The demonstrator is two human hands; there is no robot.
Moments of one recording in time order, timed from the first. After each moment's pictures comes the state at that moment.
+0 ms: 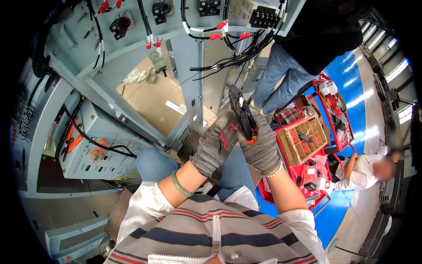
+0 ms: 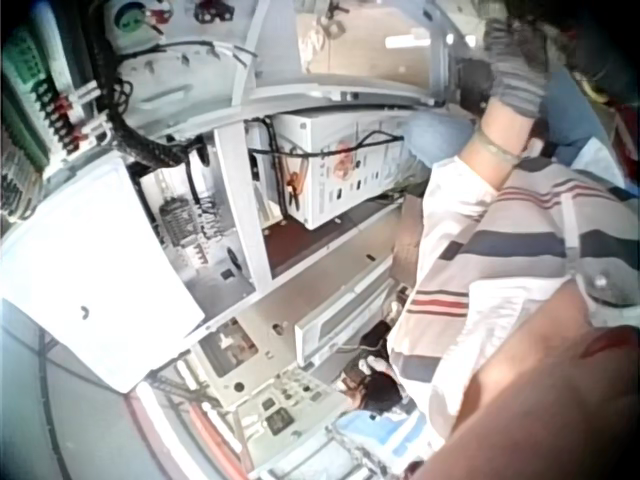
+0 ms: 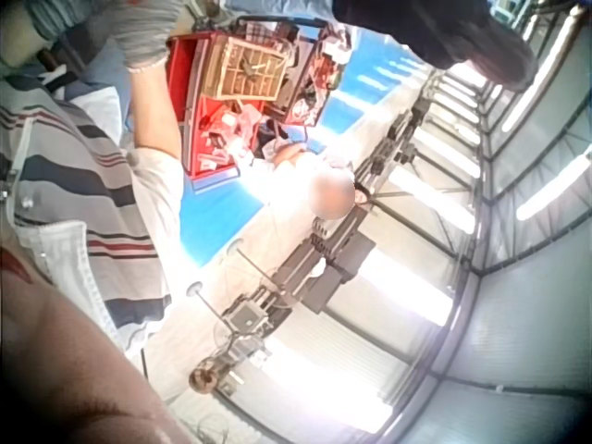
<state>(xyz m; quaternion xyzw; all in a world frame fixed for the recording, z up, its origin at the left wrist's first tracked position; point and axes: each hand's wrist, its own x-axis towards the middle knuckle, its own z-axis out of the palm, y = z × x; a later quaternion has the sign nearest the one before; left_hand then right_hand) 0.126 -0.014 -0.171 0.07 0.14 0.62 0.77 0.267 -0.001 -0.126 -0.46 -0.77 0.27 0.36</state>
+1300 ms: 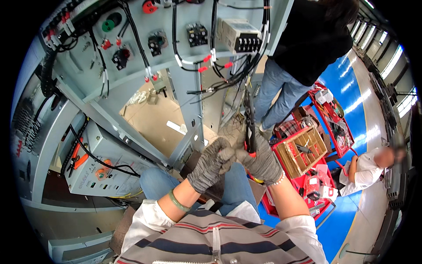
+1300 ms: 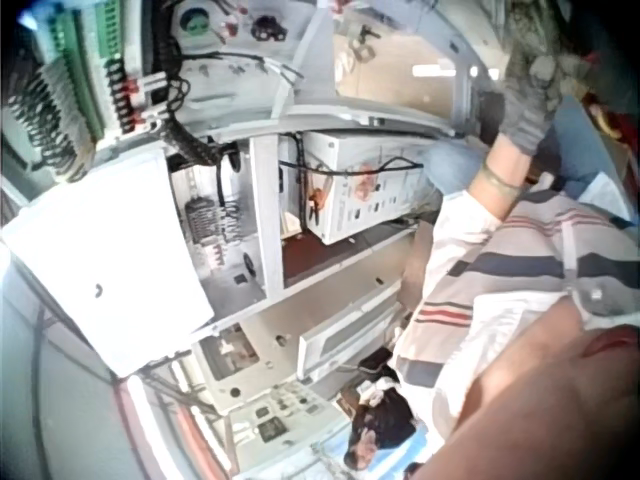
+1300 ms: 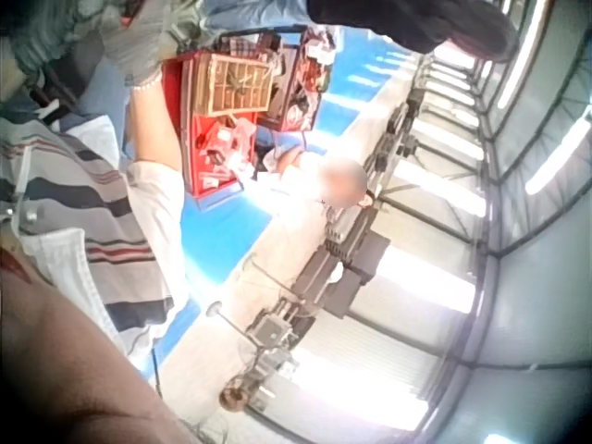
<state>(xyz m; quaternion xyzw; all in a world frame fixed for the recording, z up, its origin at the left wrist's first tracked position) 0.114 -0.031 -0.152 0.31 0.29 0.54 0.72 0.273 0.007 -0.110 -0.38 -0.69 0.48 0.38</state>
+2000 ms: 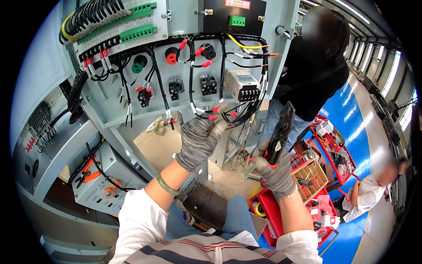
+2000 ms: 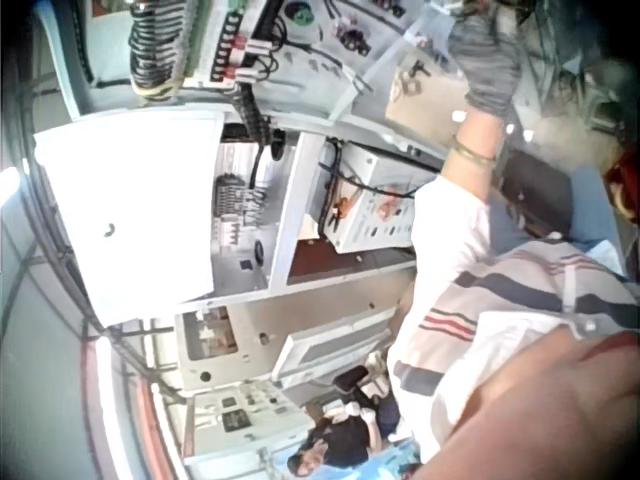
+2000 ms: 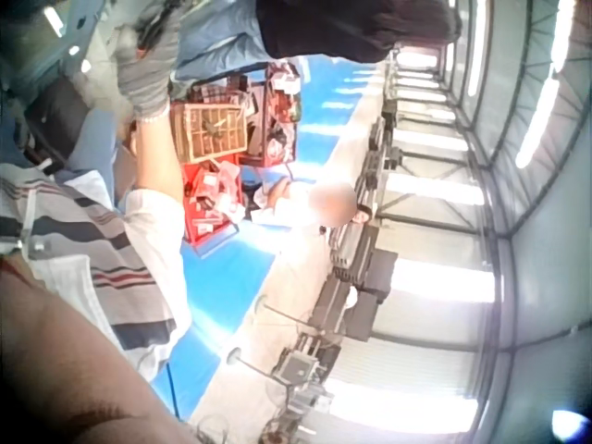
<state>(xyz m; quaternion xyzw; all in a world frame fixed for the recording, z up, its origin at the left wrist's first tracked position) 0.064 0.053 -0.029 0.68 0.43 0.59 0.05 0.282 0.032 -0.043 -0.36 -0.68 0.40 0.50</state>
